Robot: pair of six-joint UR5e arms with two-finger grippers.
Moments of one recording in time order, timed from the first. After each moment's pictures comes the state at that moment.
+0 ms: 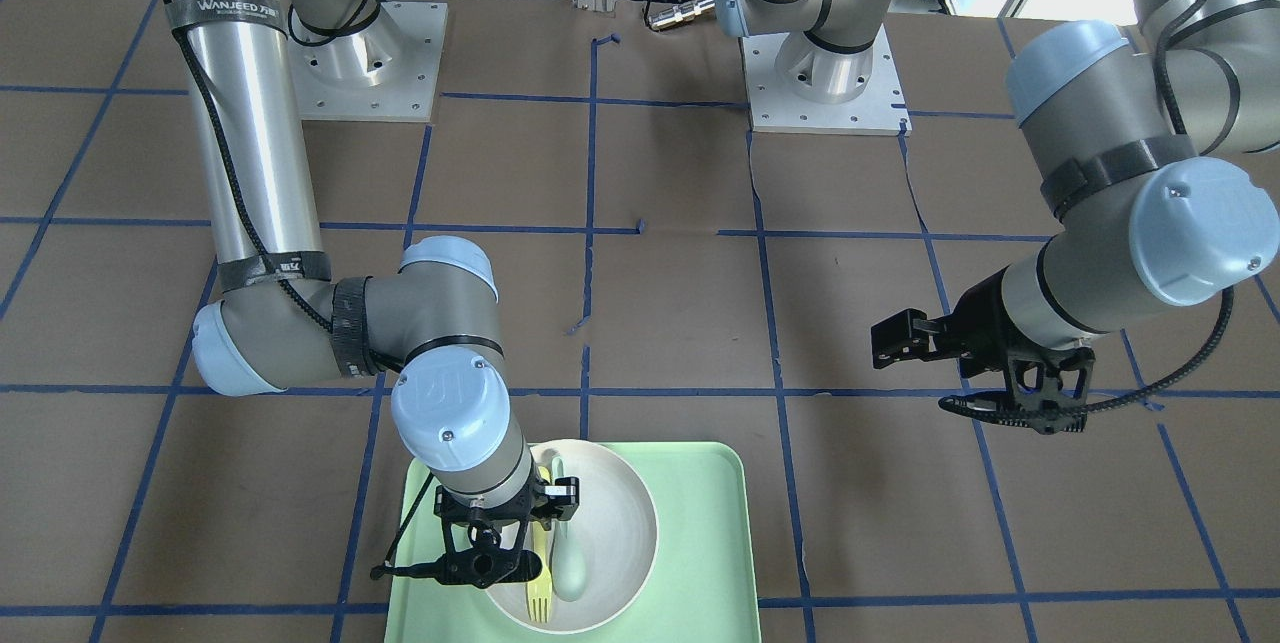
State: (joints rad) left arm -1.39 -1.91 -1.48 -1.47 1.49 0.24; right arm 1.78 -0.81 1.31 -2.16 -1.51 0.19
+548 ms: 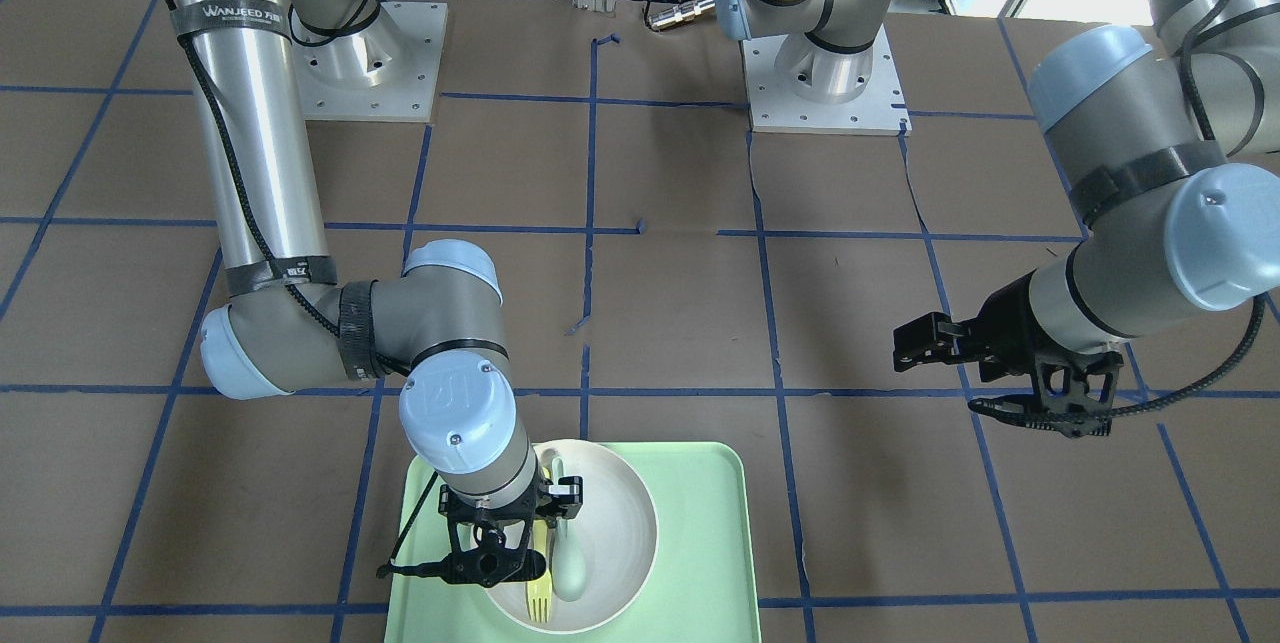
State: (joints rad) left arm -1.35 -1.92 -1.48 -1.47 1.49 0.30; right arm 1.79 -0.81 1.31 -2.16 -1.51 0.20
